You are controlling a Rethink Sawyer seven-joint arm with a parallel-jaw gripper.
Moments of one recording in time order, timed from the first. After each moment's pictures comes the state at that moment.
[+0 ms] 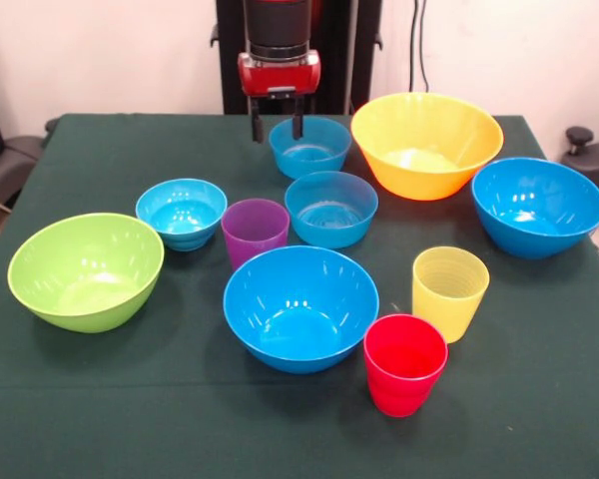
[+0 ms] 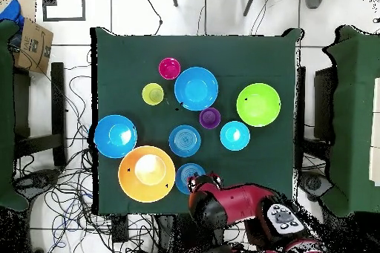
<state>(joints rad) -0.52 -0.60 0.07 2.10 -0.72 -0.05 1.87</state>
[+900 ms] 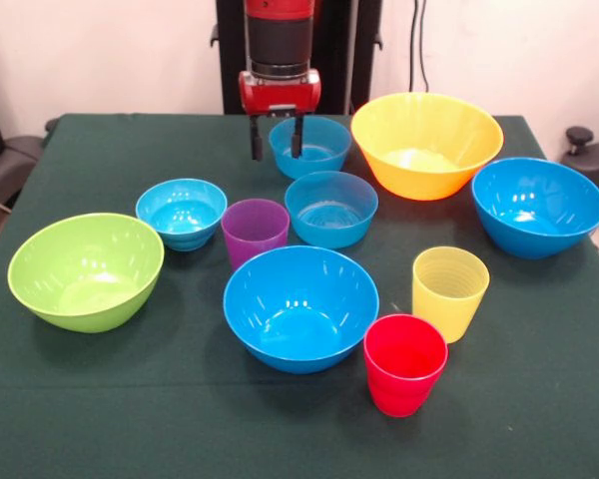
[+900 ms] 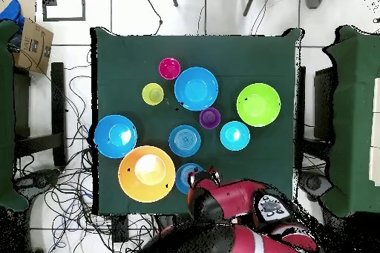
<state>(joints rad) -0.43 -0.52 -0.01 2.03 -0.72 -0.14 1.87</state>
